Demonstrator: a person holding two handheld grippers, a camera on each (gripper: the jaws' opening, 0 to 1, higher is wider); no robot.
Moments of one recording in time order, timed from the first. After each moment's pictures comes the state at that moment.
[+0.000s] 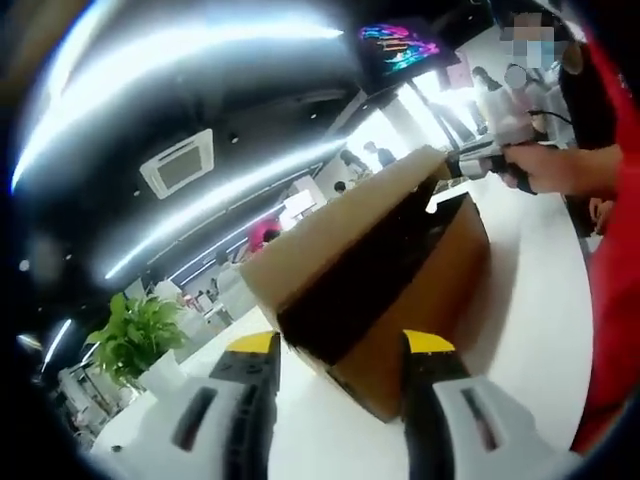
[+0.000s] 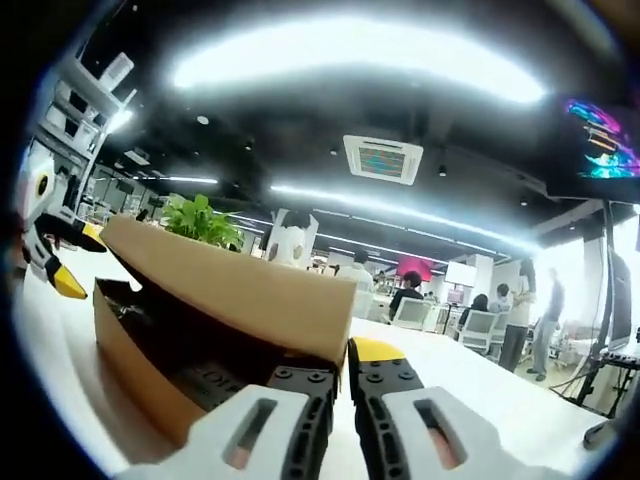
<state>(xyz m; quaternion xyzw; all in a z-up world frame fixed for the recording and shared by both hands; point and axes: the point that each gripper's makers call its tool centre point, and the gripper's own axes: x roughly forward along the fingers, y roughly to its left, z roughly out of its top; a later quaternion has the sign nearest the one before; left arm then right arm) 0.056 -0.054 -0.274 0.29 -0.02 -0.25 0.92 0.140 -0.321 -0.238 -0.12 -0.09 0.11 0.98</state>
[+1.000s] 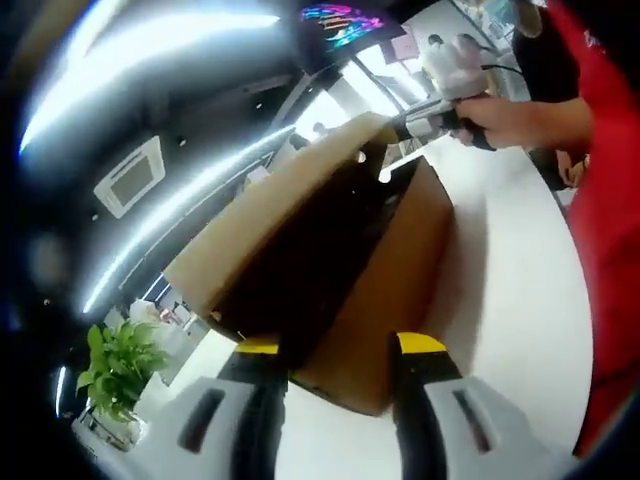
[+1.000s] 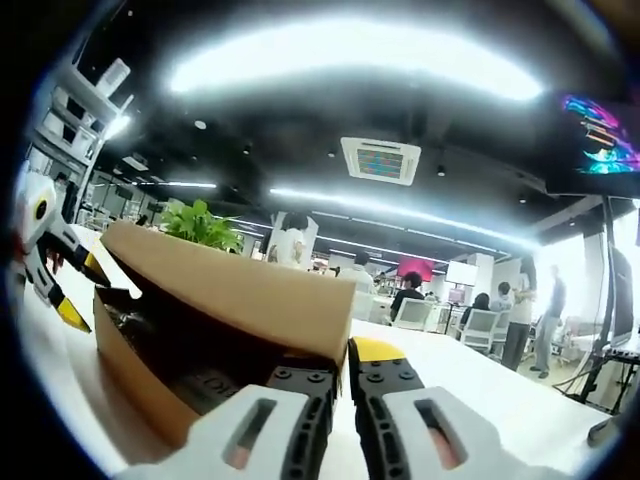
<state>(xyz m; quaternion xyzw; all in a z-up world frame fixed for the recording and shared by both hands) 0.068 -0.069 -0.305 0.36 0.04 -0.30 0.88 0.143 -0.319 -0.232 -0.11 -0.09 0.11 0.98</state>
